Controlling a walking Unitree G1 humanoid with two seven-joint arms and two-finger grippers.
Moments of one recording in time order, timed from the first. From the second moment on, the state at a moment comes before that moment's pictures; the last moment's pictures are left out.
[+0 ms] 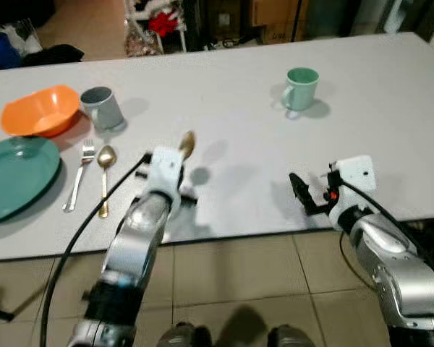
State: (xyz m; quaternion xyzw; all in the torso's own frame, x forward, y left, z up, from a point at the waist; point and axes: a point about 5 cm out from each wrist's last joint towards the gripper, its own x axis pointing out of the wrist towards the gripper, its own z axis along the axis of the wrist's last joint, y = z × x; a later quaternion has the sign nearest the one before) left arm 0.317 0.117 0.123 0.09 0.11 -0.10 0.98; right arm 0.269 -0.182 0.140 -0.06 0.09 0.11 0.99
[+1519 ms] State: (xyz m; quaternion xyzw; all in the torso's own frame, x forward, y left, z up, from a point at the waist) left arm 0.393 0.071 0.154 0.02 0.14 -0.12 0.98; right arm 0.285 -0.172 0.149 -0.05 0.09 0.11 0.99
